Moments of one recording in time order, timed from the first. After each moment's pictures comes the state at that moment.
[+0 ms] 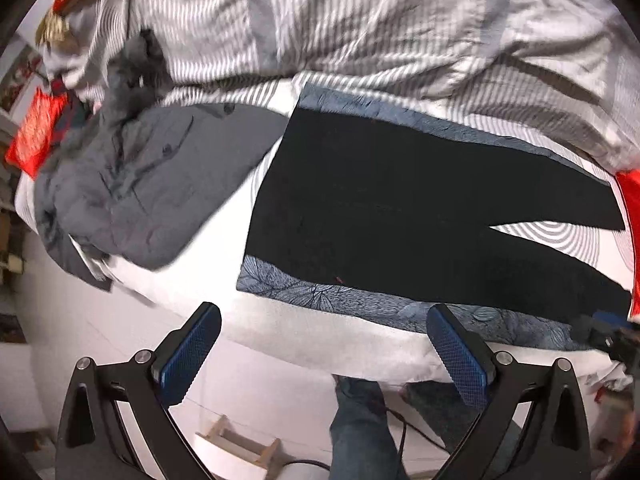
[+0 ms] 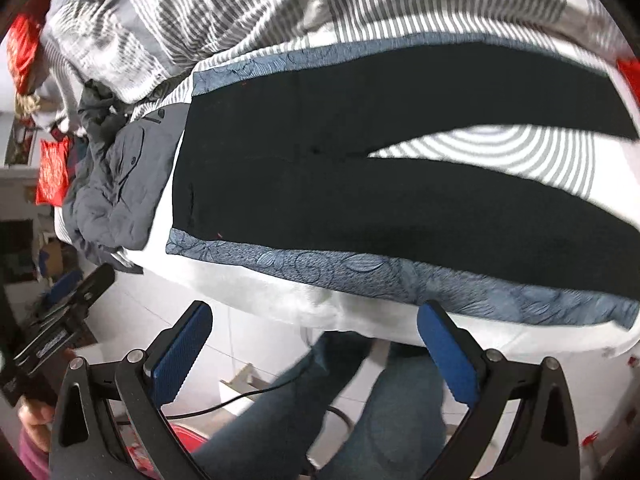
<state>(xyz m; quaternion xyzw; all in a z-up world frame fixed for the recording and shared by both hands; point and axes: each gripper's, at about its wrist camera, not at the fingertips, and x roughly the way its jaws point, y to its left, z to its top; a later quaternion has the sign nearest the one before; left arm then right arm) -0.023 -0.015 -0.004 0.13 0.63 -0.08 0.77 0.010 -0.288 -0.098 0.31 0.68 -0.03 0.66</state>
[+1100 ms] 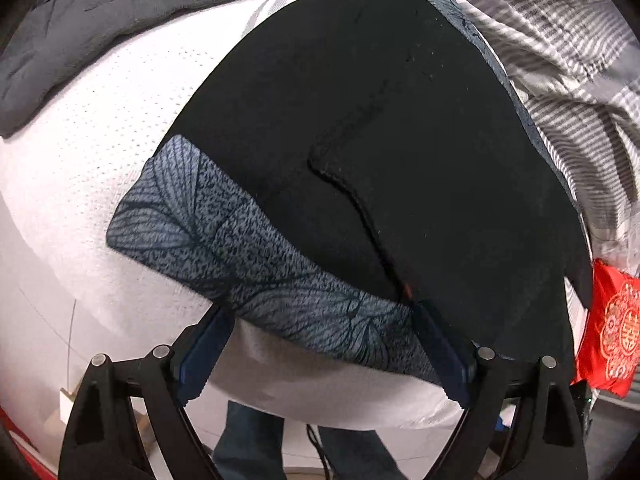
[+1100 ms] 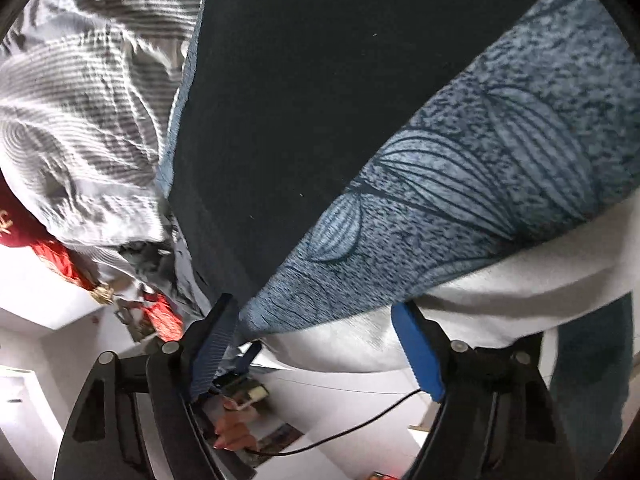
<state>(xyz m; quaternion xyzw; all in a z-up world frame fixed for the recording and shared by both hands) 0.023 0.054 -0.214 -0.12 0.71 -0.09 0.69 -0.086 -0.280 -0.296 0.67 0.48 -0.07 0.55</state>
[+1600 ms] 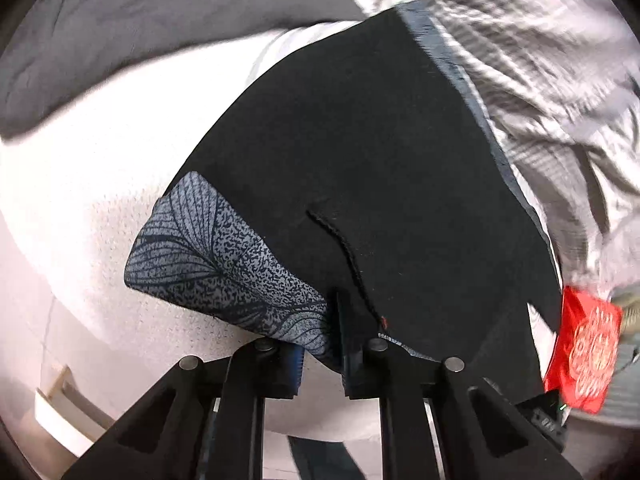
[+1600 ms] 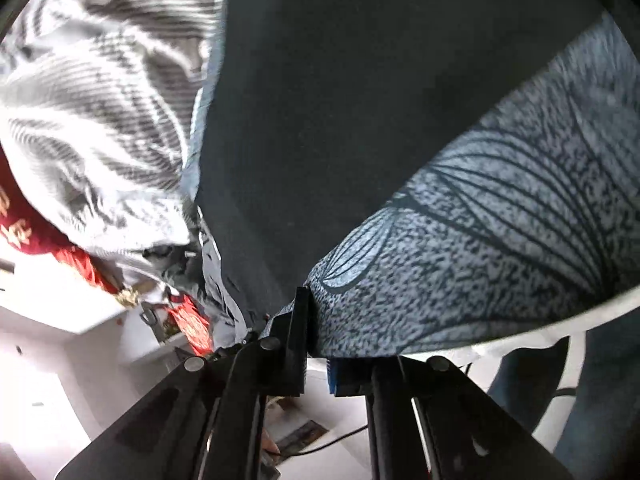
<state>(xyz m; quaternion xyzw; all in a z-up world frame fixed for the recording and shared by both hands) 0.036 0.062 -0.187 -0.16 0.68 -0.12 0.71 -0.063 -0.277 -0.278 0.69 0.47 -0.05 0.55</state>
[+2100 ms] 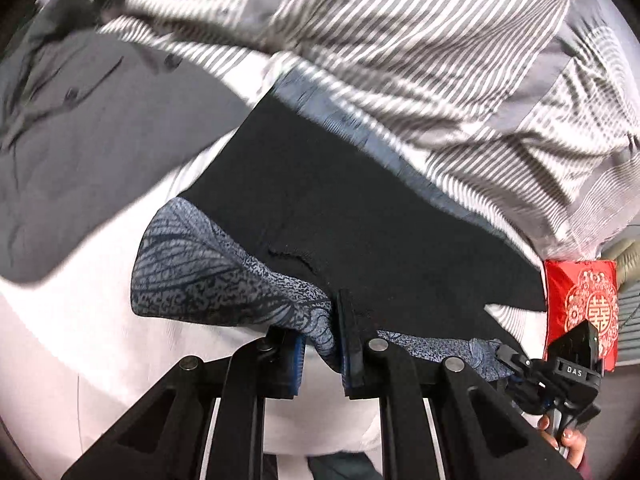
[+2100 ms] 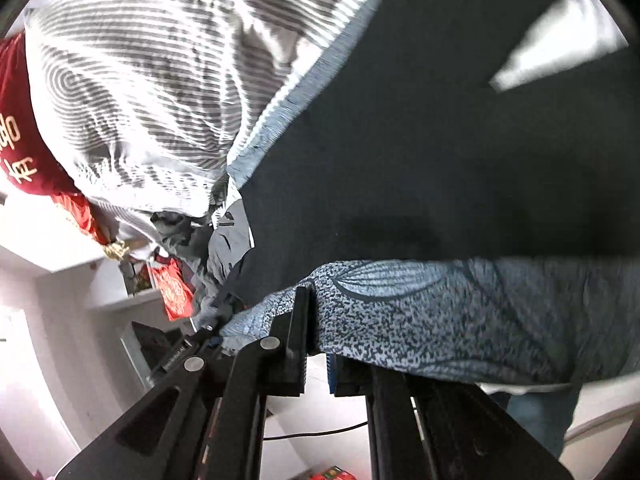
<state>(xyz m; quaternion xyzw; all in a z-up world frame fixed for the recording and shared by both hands) 0.091 0.007 -0.097 -0.09 0.63 -0.20 0.75 0.037 -0.333 -0.208 0.60 0.52 0.01 0.61</state>
